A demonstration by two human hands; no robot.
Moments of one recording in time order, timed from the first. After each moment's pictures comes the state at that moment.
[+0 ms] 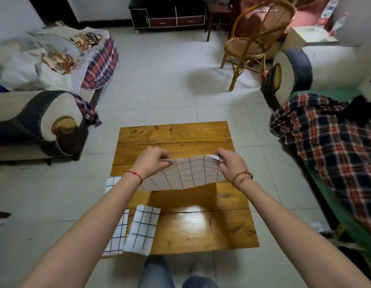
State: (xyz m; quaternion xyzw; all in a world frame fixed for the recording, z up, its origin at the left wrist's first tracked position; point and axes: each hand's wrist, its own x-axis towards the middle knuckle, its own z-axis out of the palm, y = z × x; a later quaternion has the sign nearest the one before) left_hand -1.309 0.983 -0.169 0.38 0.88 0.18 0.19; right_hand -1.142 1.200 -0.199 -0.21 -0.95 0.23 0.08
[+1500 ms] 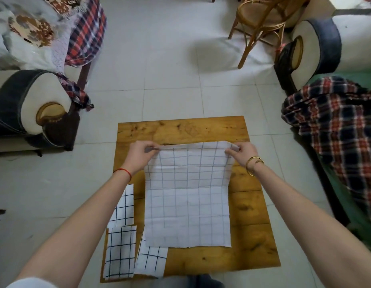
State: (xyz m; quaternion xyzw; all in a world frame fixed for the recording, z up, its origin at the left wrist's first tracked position) left_hand -1.484 0.987 -0.239 0.26 0.87 0.35 0.23; right_hand -1.297 1.267 -0.246 -0.39 -0.85 0.34 -0.07
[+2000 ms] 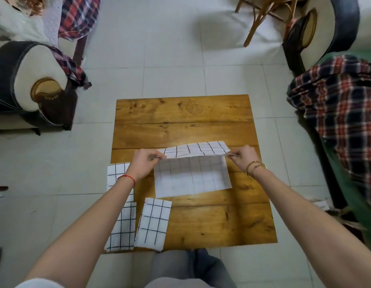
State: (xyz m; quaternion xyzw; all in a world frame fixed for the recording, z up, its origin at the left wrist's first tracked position) left_hand -1.421 0.944 -0.302 0.24 0.86 0.33 0.30; right_hand -1.244 1.236 -0.300 -0.35 -0.88 0.28 -0.15
